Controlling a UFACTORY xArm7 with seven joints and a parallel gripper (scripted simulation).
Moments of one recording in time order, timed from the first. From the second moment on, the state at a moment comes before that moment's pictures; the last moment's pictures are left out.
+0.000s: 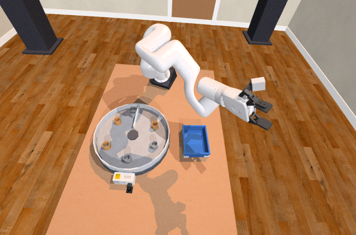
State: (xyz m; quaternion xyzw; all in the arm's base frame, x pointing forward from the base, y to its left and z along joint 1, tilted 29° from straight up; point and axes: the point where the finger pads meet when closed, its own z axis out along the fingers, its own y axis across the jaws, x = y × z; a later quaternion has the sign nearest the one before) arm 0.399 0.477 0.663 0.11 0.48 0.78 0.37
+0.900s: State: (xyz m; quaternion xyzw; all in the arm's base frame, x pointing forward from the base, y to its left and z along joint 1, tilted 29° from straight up) arm 0.476 0.440 0.588 0.22 0.57 0.68 0.41
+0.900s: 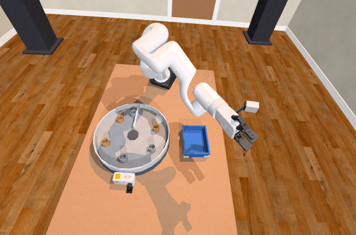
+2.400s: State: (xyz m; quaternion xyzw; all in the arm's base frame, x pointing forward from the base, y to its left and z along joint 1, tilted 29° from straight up) arm 0.540 0.322 0.535 0.38 0.58 0.55 0.47
